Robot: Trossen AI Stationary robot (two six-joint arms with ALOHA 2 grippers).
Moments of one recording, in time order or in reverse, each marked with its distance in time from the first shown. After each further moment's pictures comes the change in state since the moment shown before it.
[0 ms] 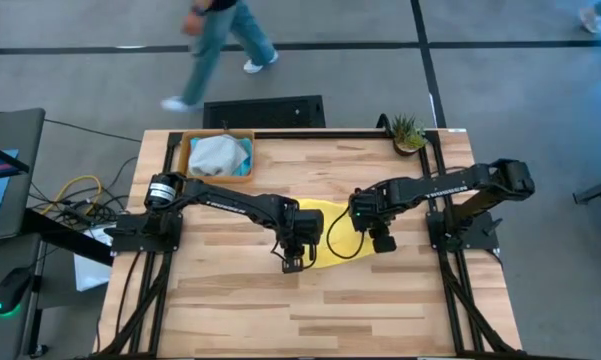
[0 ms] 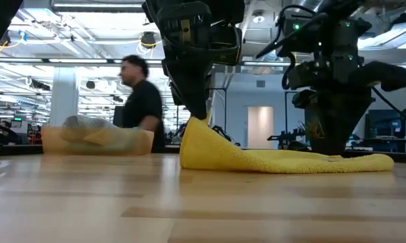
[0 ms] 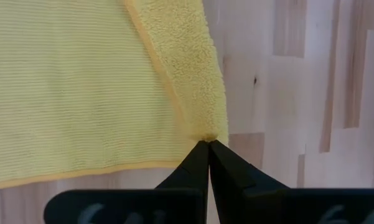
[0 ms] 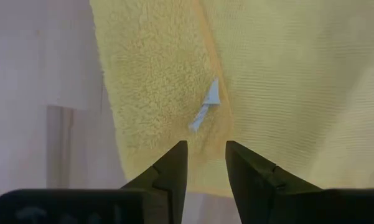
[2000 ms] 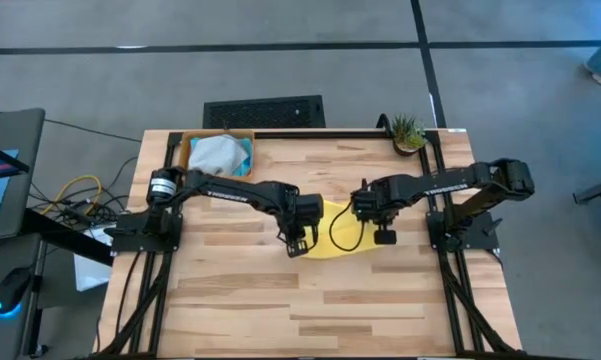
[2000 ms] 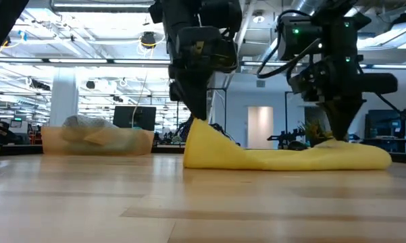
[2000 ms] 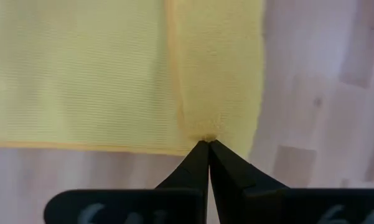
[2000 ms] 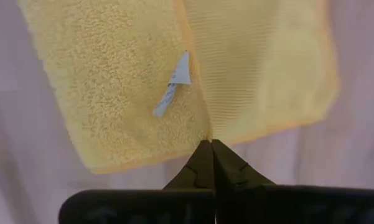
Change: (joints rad) left arm 0.090 0.000 0.041 -0.088 -0.103 -0.068; right arm -0.035 0.000 0.028 -0.150 0.171 0.139
